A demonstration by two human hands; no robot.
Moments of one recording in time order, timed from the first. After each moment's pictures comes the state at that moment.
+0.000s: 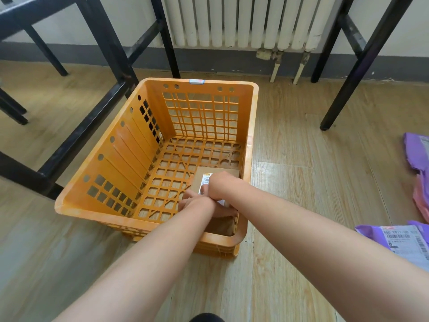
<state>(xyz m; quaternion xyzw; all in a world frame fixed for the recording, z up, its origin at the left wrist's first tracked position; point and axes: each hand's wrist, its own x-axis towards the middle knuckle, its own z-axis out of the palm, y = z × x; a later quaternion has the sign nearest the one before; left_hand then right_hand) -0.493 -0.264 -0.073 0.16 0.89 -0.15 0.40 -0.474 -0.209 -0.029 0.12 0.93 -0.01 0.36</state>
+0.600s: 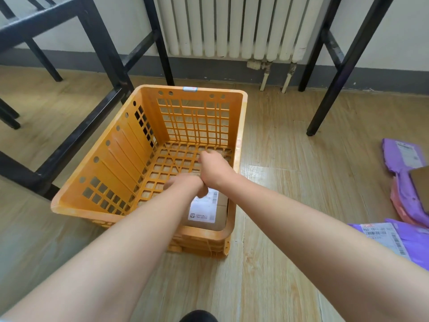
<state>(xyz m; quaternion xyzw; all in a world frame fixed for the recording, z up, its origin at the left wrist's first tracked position) -0.513 -0.251 -0.028 0.27 0.88 -0.23 0.31 -0.457 -0.200 0.001 0.28 0.92 -0.25 0.03</state>
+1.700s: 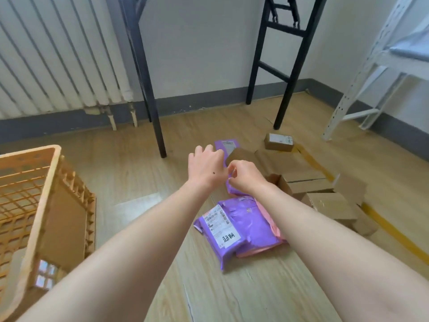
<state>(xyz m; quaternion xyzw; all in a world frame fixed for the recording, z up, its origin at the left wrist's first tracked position) -0.133 -0.041 0.073 0.69 0.71 0.15 -0.01 -0.010 -0.010 0.052 0.57 0.79 -0.20 -0.10</state>
